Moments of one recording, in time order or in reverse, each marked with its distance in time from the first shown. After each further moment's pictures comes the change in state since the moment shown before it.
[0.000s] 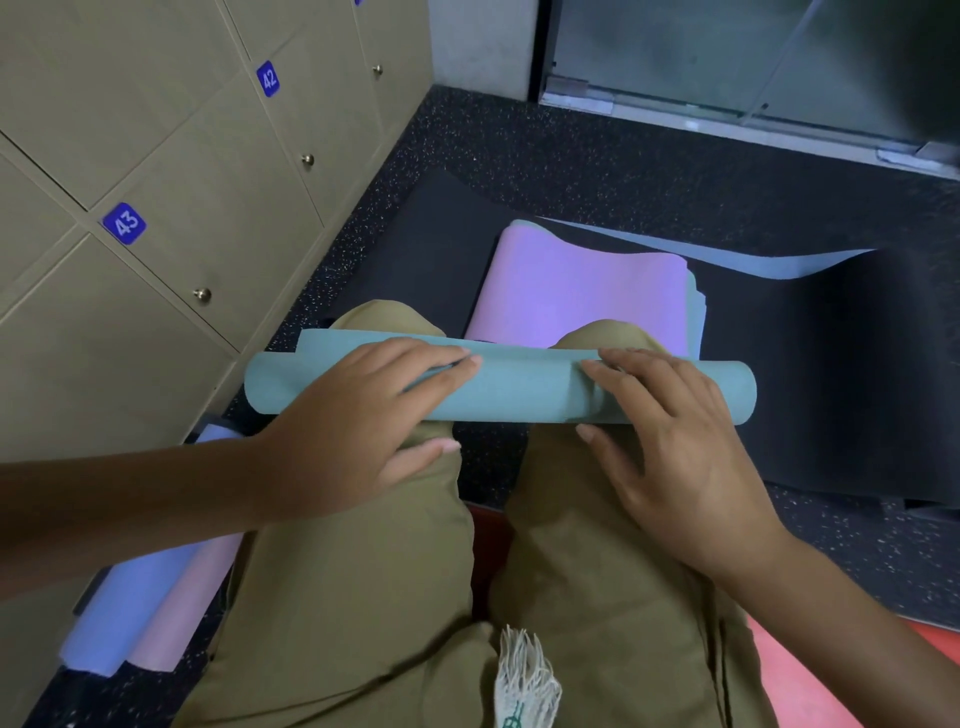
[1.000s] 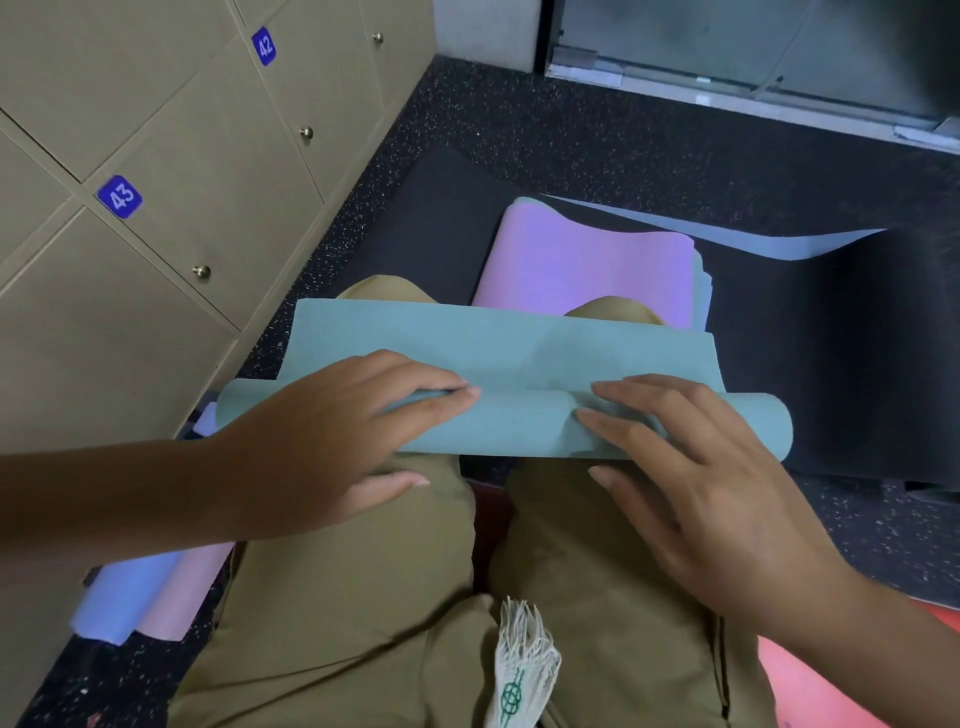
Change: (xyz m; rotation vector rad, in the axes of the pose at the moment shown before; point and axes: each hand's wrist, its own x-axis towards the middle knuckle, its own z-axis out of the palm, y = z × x) left_hand -0.026 0.012 -0.025 -0.059 -0.148 0.094; right_hand -0.030 -0.017 -0.035 0.000 -0.074 -0.182
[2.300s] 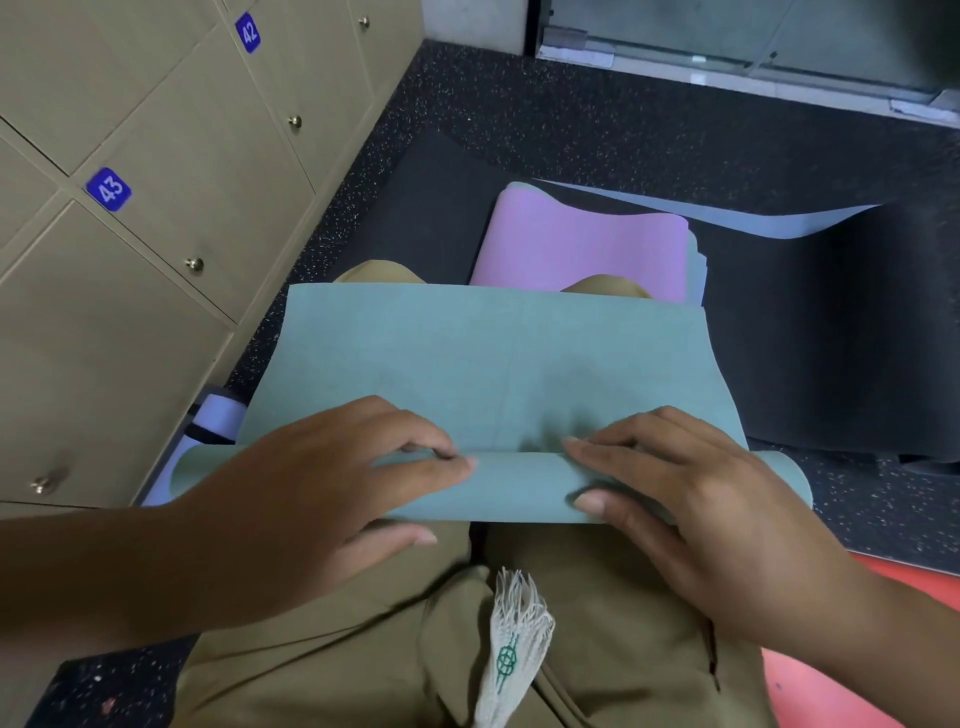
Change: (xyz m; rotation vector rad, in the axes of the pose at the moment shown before) left_hand -0.027 0.048 -0.011 -0.170 -0.013 -0.060; right_hand -0.018 -0.016 -0.013 0.160 -0.137 0.064
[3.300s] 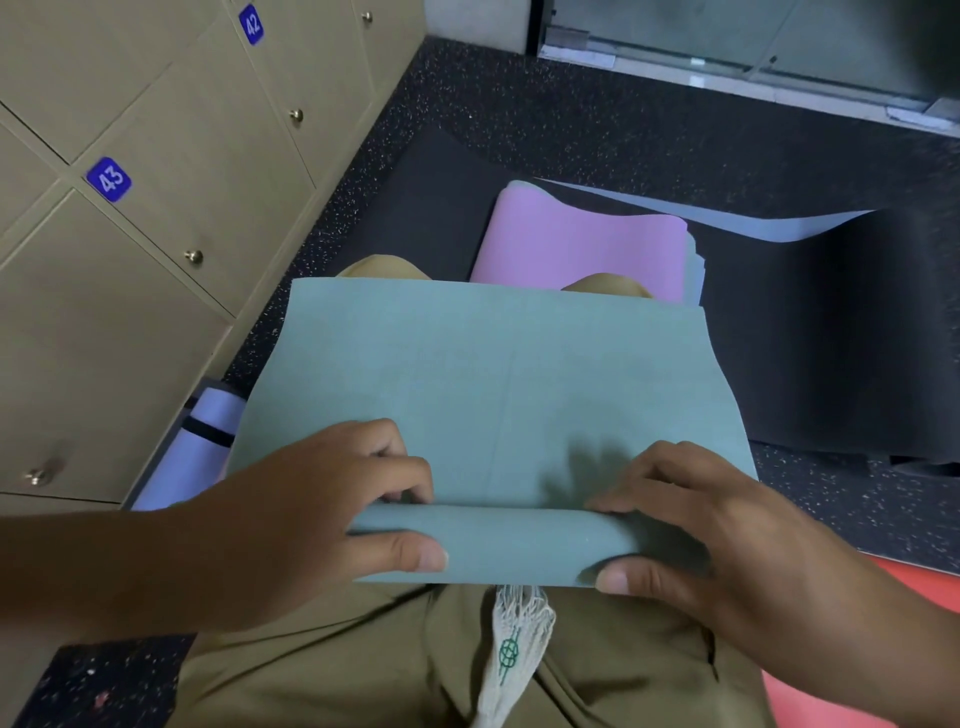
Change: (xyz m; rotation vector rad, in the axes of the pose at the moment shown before) left_hand -0.007 0.009 -0.006 -0.356 -0.272 -0.385; right_hand -0.012 -0.018 -0.032 0.179 -0.434 0.241
